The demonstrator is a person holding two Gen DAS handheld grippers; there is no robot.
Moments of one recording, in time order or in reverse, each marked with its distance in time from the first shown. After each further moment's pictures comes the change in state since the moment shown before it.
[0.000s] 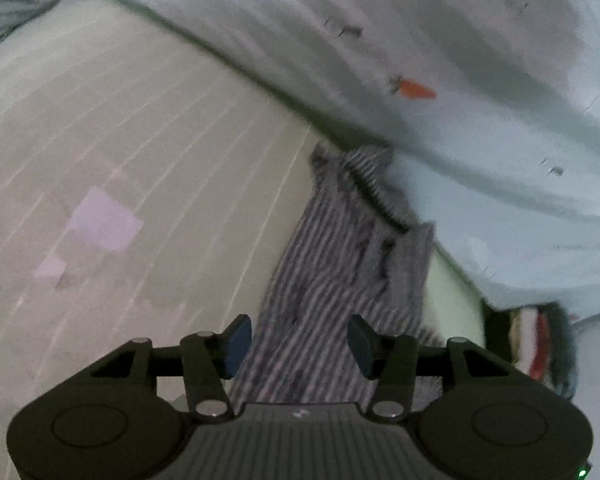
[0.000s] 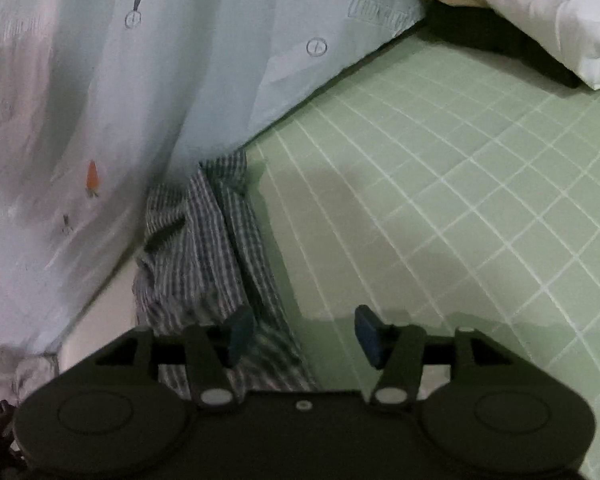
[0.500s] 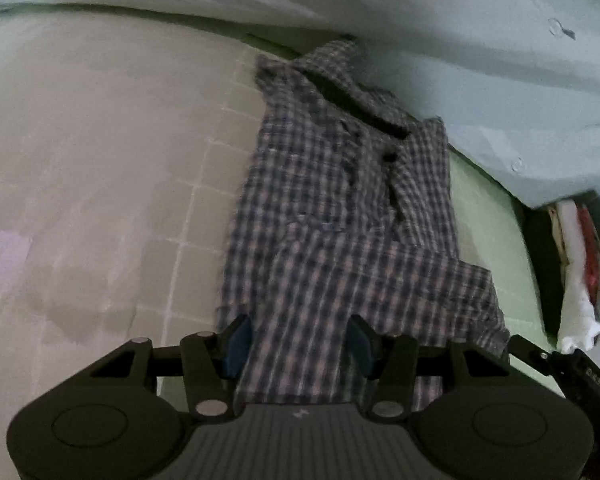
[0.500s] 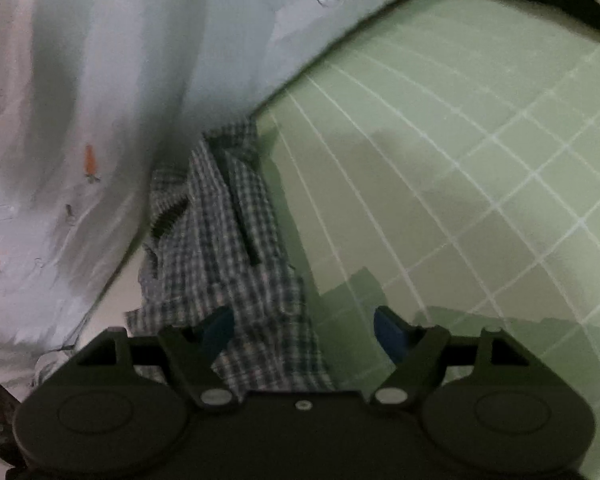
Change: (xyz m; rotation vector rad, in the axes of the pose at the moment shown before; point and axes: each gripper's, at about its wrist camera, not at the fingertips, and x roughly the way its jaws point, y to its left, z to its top) left arm 0.105 -0.040 0.005 0.291 0.170 0.048; right arm 0.065 -0.006 0.008 0.048 0.091 0.089
